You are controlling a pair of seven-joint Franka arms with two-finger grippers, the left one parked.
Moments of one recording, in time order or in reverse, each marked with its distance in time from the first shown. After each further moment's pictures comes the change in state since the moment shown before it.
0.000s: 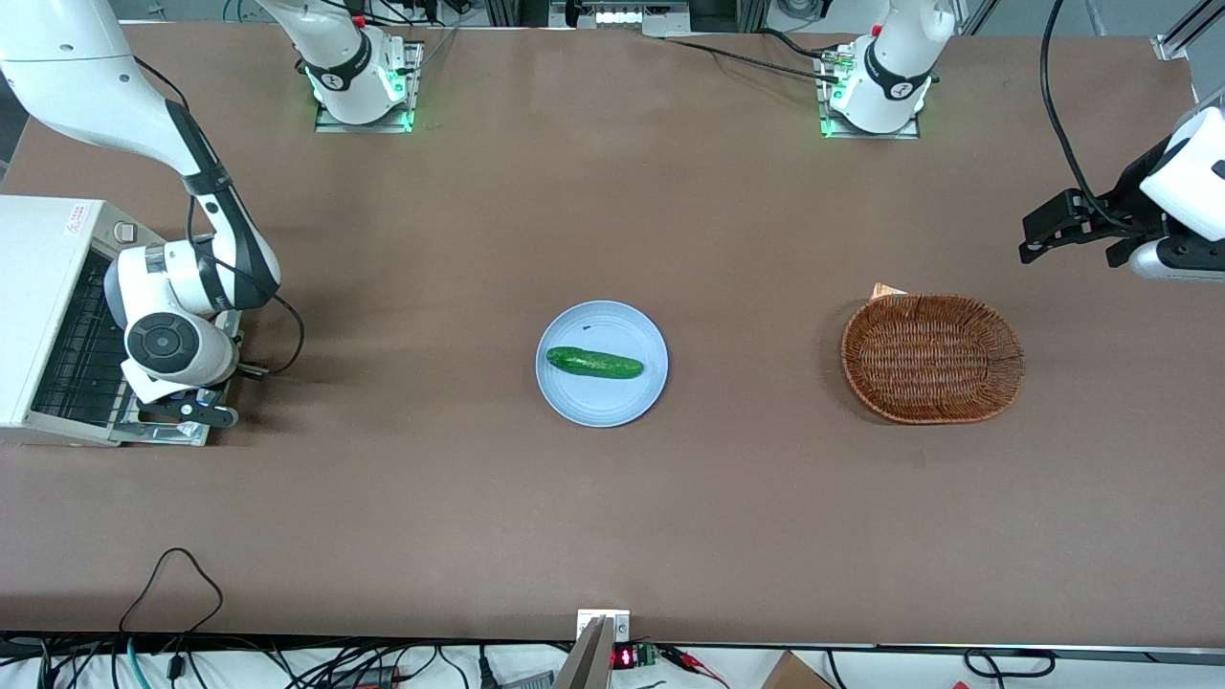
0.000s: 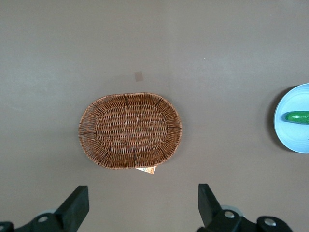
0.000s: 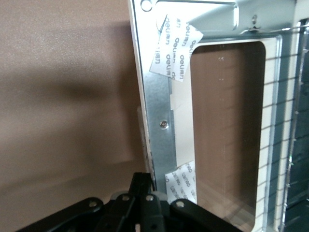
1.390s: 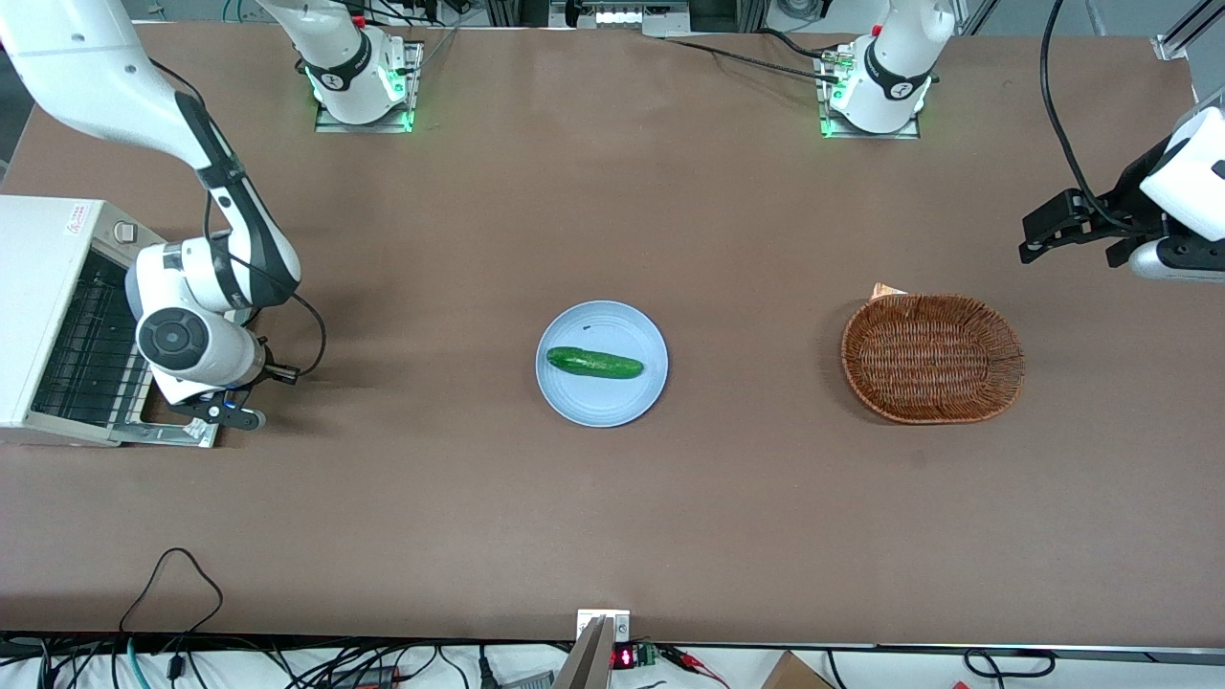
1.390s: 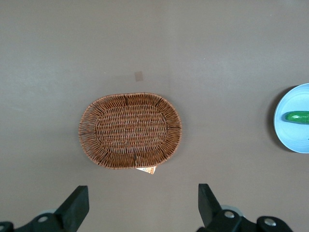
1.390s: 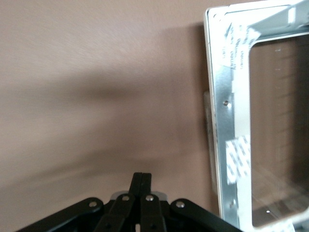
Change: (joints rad) arm 0.001 -0.061 0.088 -0.002 0.168 -0.008 0.006
